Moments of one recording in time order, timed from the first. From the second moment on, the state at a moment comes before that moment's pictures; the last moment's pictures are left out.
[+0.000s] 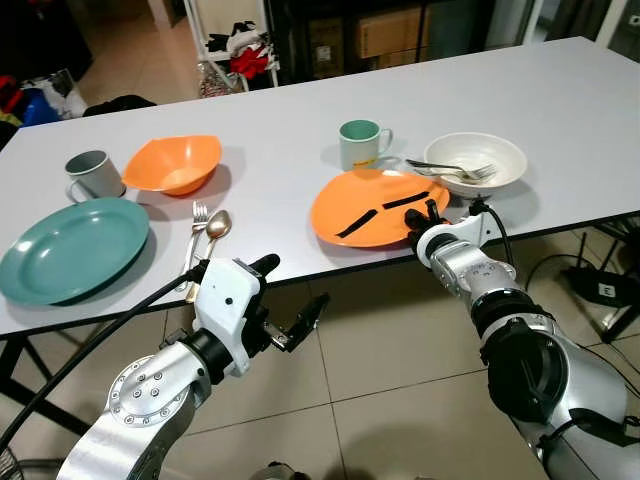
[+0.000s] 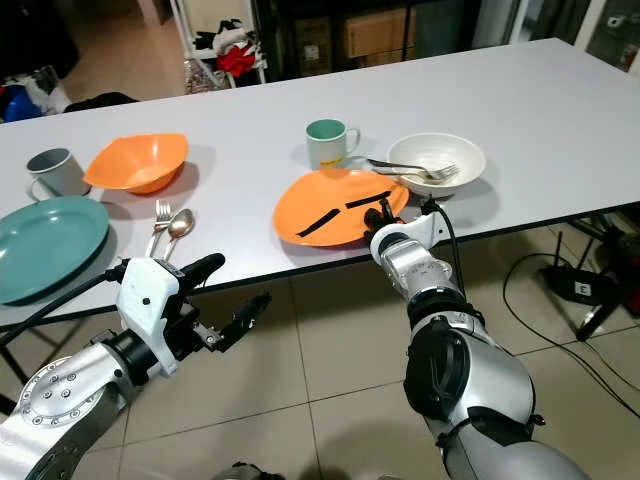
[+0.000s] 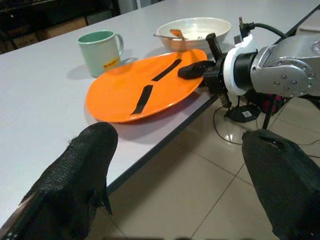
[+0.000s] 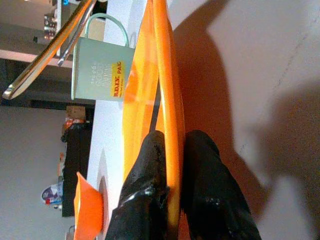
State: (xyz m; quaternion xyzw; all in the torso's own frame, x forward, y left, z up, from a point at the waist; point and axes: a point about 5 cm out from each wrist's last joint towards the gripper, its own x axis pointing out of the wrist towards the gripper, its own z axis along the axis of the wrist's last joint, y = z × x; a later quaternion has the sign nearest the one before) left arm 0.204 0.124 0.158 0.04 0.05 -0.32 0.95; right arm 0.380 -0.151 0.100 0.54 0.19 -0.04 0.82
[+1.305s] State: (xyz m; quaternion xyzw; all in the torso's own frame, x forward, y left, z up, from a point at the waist) left arm 0.210 0.117 0.147 0.03 0.05 -0.30 0.95; right arm 0.352 -0.195 0.091 0.51 0.16 0.03 0.85
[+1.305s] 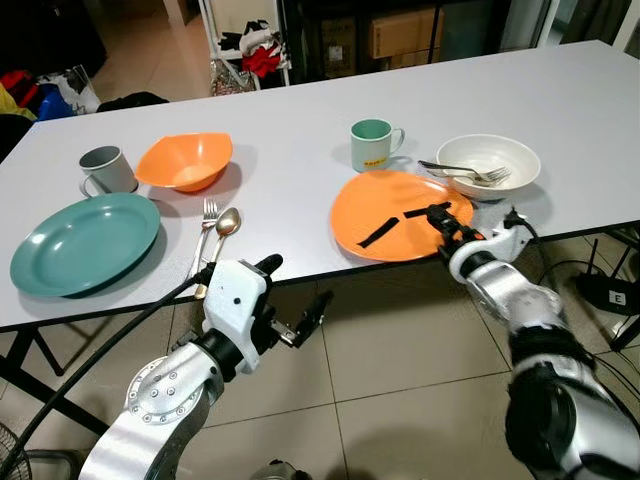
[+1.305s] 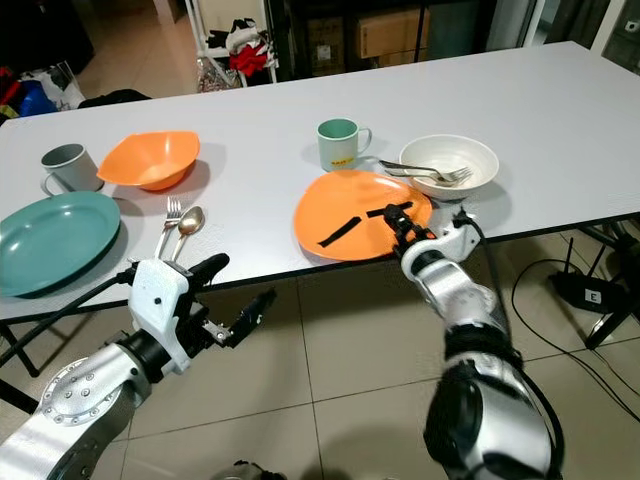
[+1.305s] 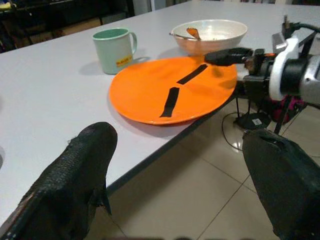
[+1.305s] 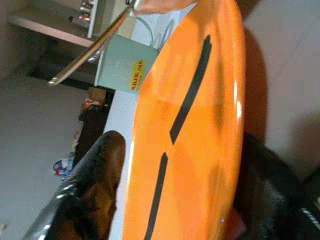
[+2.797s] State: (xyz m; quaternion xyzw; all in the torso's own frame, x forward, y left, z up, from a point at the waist) left arm 0.215 0.116 0.145 0.03 0.05 -0.31 0.95; right arm 0.359 -0.169 0.110 0.15 0.26 0.10 0.95
